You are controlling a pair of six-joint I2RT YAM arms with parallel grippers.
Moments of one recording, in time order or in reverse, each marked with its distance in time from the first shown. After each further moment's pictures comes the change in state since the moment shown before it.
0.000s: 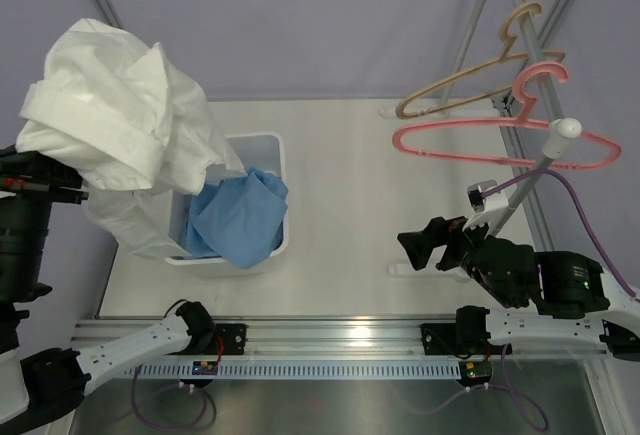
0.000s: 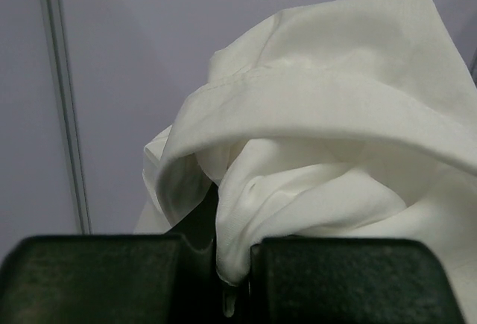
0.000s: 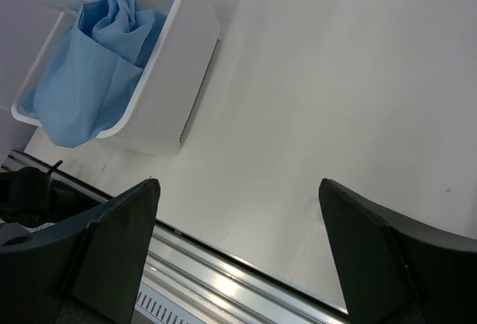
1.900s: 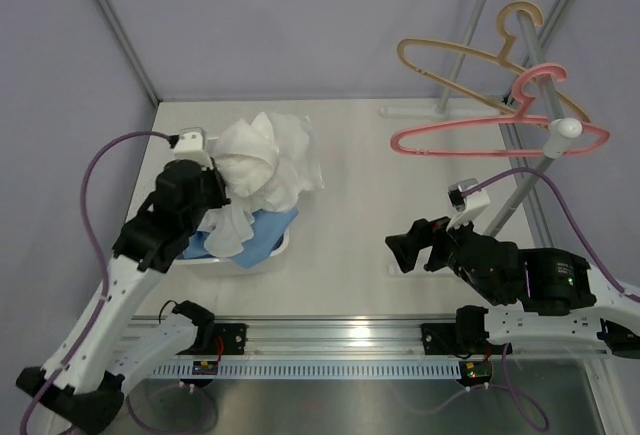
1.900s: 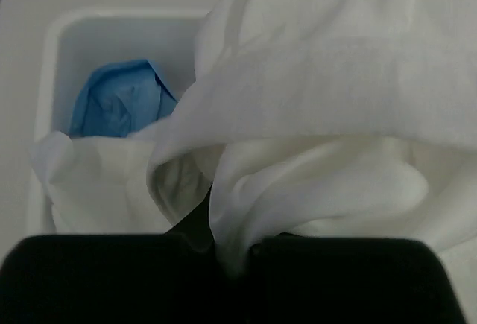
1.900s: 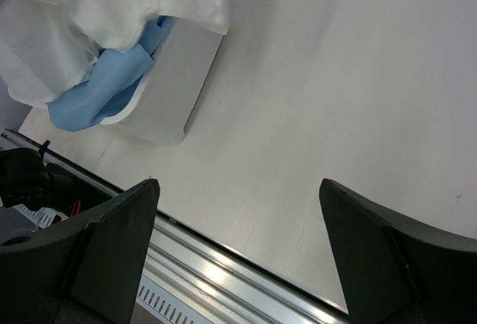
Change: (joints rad) left arm 0.431 0.059 -0.732 -0.113 0.258 -0.555; right arm 0.000 0.063 0.002 0.040 -0.041 -0.032
